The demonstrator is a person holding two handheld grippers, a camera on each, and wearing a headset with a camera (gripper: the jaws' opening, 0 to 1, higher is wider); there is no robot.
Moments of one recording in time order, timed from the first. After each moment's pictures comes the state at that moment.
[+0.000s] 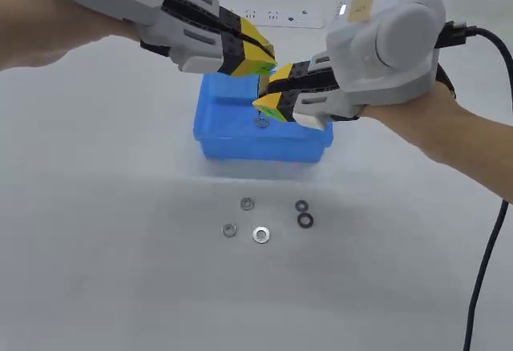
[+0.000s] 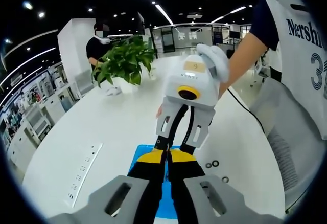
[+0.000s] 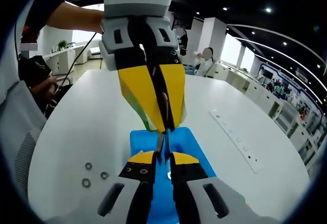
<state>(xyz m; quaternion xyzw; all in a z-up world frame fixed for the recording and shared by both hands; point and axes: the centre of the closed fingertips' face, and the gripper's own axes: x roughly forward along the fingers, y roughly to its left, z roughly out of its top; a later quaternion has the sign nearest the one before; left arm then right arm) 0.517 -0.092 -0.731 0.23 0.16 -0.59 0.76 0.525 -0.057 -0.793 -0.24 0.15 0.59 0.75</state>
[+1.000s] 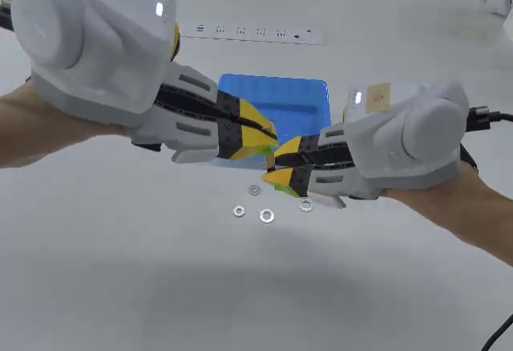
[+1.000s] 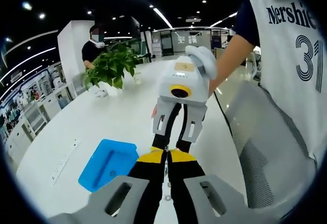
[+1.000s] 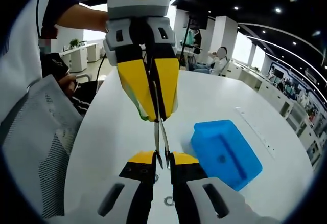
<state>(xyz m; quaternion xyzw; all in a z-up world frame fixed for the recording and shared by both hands) 0.393 -0.100 -0.735 0.20 0.16 -0.60 0.76 0.403 -0.072 -0.805 -0.24 0.17 0.63 0.72</state>
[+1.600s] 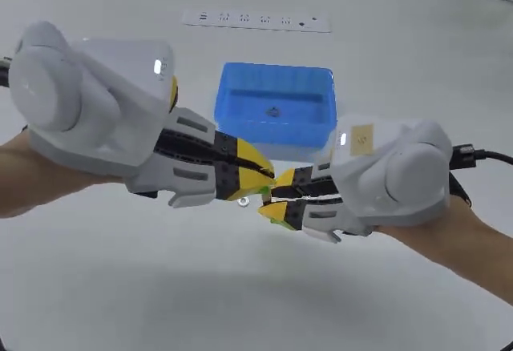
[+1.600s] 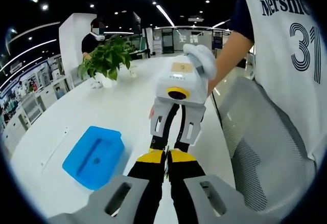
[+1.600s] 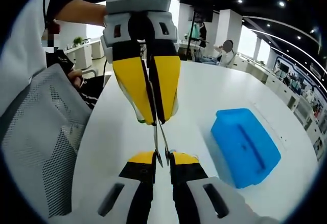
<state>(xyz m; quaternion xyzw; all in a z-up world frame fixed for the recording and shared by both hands) 0.371 -0.097 -0.763 0.19 0.18 -0.60 0.76 0.380 -0.069 -0.836 -0.24 0.20 0.64 0.70</state>
